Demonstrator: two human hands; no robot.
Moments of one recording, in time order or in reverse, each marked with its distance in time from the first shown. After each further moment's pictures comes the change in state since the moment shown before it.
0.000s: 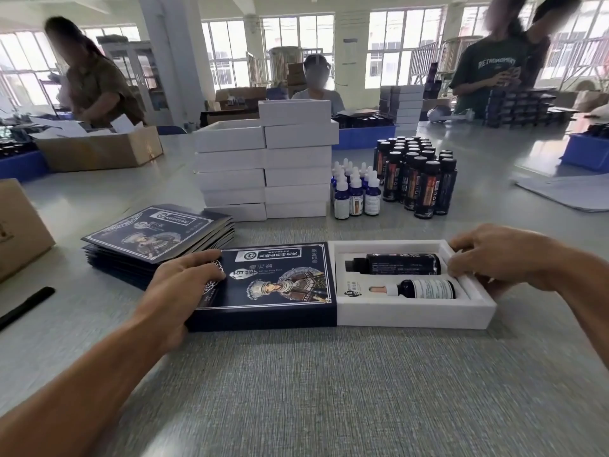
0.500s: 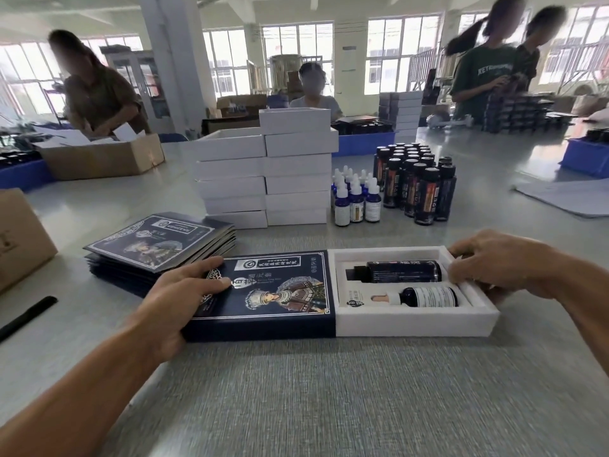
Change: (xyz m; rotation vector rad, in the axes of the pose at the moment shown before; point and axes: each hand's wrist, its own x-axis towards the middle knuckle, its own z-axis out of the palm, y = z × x) left_hand 0.000 0.000 -0.005 -0.117 -0.147 -0.077; right_hand 0.002 0.000 0.002 -0.004 0.001 0.006
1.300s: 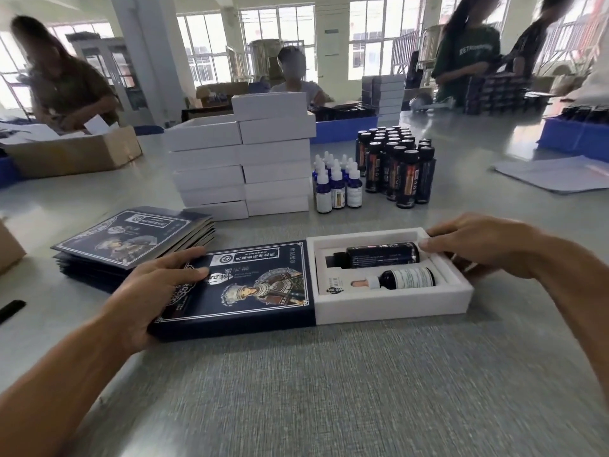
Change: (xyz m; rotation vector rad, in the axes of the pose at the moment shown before) left_hand 0.003 0.007 -0.005 0.153 -0.035 -0.032; right_hand 0.002 0.011 0.002 0.131 0.007 -0.023
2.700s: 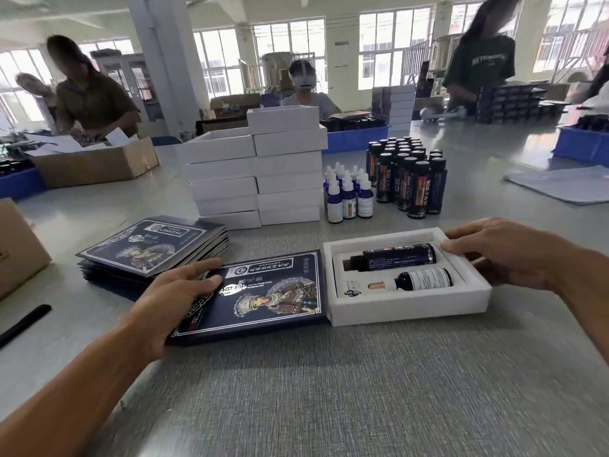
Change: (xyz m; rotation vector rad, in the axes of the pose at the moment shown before) left_hand 0.003 -0.007 -0.004 0.076 0.012 0.049; right_hand 0.004 0.009 -0.012 0.308 0.003 0.019
